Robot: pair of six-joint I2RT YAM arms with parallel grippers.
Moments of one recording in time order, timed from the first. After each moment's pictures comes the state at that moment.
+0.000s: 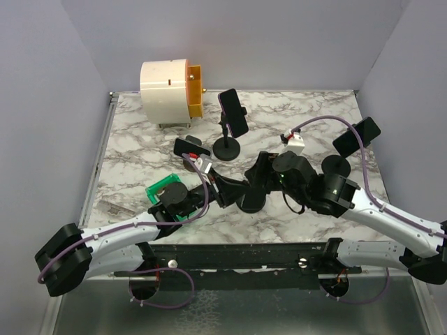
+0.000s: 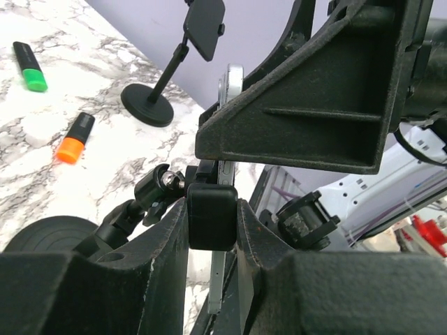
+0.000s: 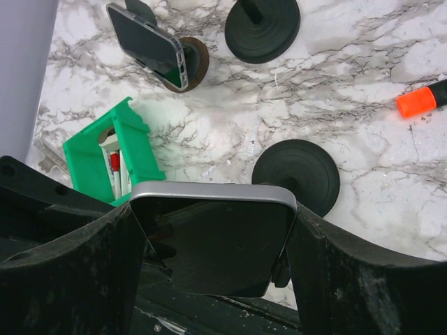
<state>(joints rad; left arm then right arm) -0.93 1.02 0.41 0.73 0.15 -0.63 1.04 1.07 1.12 -0.65 0.50 0.78</state>
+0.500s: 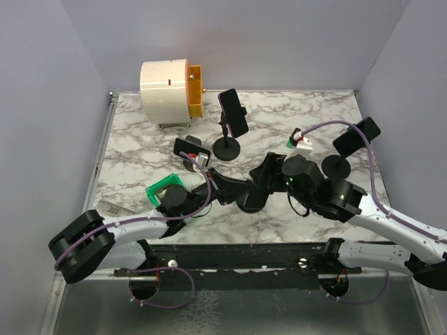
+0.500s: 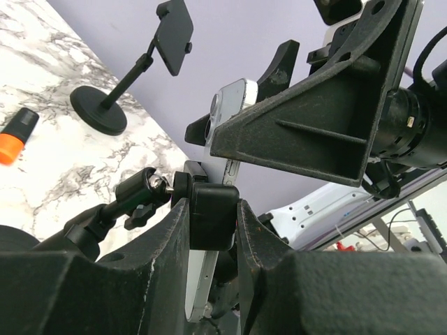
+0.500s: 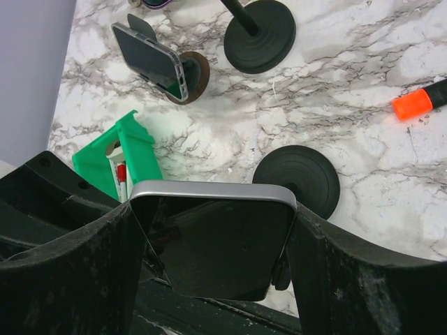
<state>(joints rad) -0.90 1.19 0.34 1.10 0.18 -0.91 1.04 0.99 1.04 -0.60 0.52 0.80</state>
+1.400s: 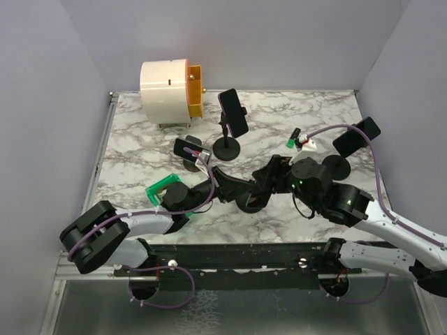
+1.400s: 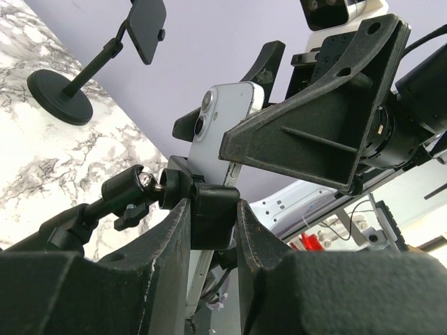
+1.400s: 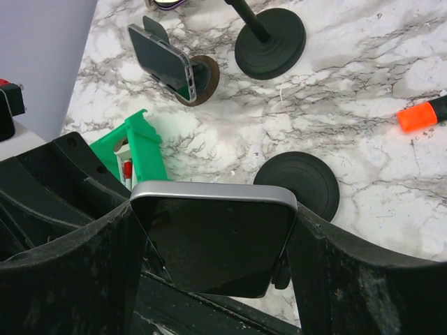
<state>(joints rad) -0.85 1.32 0.35 1.26 0.30 -1.03 1.01 0.90 0.96 -0.52 0.45 0.75</state>
